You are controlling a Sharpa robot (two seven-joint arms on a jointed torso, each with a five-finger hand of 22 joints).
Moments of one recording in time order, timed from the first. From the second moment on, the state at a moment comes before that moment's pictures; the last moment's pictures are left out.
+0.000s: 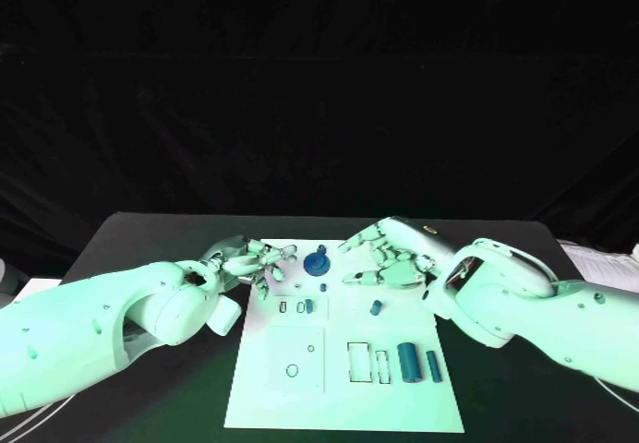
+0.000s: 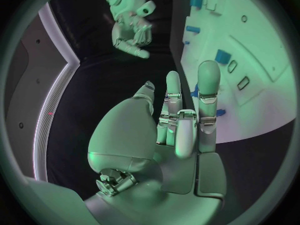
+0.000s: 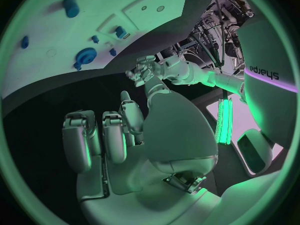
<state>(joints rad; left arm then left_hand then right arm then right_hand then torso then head) 1.20 -0.87 -0.03 1.58 -0.30 -0.26 -0.01 1.28 -0.05 0.03 0.22 0.14 1.11 0.11 0.12 0.10 1.42 0.02 0.36 0.35 1.47 -0.04 1.49 1.31 0.15 1.41 0.05 0.82 0.57 1.17 -0.94 0.04 1.76 -1.37 -0.42 0.04 1.32 -0.13 0.08 0.17 0.16 0.99 0.14 0.07 0.07 1.42 0.05 1.17 1.31 1.47 -0.02 1.56 1.31 0.01 1.46 0.08 1.54 1.31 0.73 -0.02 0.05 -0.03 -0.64</state>
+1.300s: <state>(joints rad) 1.25 -0.66 -0.02 1.45 -0.92 0.01 -0.63 1.17 0.03 -0.18 0.29 0.11 0.95 0.04 0.68 0.47 1.36 -0.03 1.27 1.17 1.47 -0.09 1.57 1.31 0.04 1.47 0.02 1.48 1.31 1.22 -1.03 0.04 1.65 -1.12 -0.44 0.04 1.34 -0.12 0.08 0.17 0.20 1.00 0.14 0.07 0.07 1.42 0.05 1.17 1.31 1.47 -0.02 1.56 1.31 0.01 1.46 0.08 1.54 1.31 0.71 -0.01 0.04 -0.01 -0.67</state>
